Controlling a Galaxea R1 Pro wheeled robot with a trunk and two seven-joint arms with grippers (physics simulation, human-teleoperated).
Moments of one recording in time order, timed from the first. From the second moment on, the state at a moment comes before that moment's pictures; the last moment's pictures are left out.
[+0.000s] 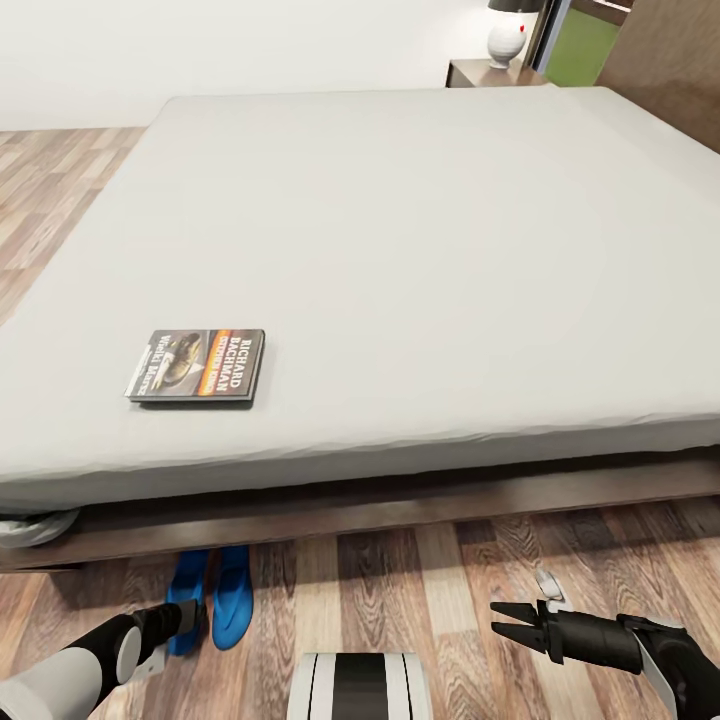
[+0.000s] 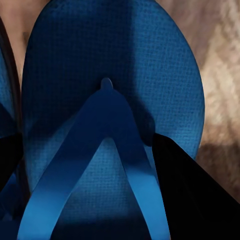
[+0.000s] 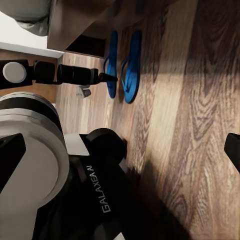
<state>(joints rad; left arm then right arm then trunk) -0.68 0.24 -0.60 -0.21 -2.35 -0.23 -0.08 -0.47 -0.34 -0.15 -0.56 -0.07 0.24 1.57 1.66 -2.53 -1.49</state>
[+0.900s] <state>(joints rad) -0.68 0.24 -0.60 -0.21 -2.35 -0.17 -0.08 -0.47 -0.34 -0.15 -0.56 -0.07 0.24 1.57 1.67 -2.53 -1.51</state>
